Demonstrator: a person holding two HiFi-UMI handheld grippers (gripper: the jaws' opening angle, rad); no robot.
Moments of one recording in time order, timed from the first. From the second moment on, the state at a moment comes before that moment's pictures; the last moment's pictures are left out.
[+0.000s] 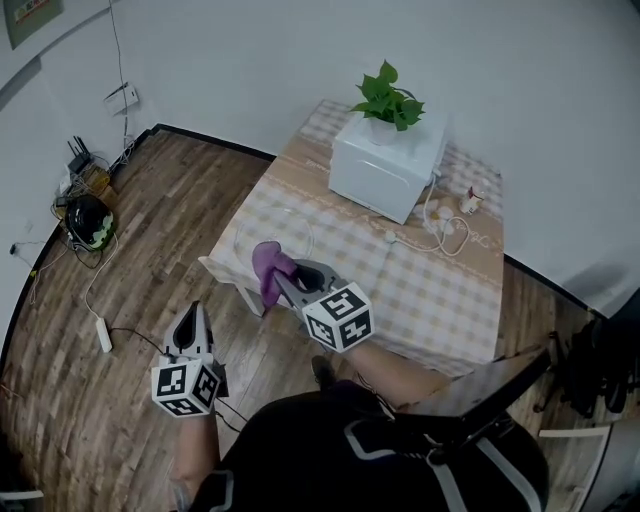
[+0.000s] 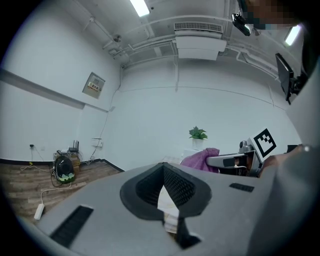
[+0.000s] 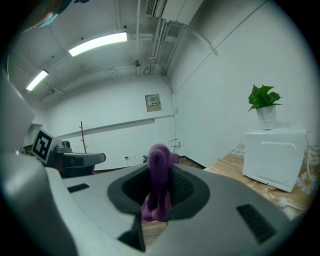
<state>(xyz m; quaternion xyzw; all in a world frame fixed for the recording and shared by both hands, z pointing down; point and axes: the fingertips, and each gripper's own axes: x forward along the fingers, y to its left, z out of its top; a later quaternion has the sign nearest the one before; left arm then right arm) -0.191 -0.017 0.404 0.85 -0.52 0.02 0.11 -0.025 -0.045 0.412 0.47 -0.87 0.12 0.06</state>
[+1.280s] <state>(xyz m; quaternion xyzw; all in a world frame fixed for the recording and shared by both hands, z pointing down) -0.174 -0.015 0.392 0.86 -0.50 0.02 0.09 -0.017 -0.035 0.399 0.49 -0.87 0.10 0.07</state>
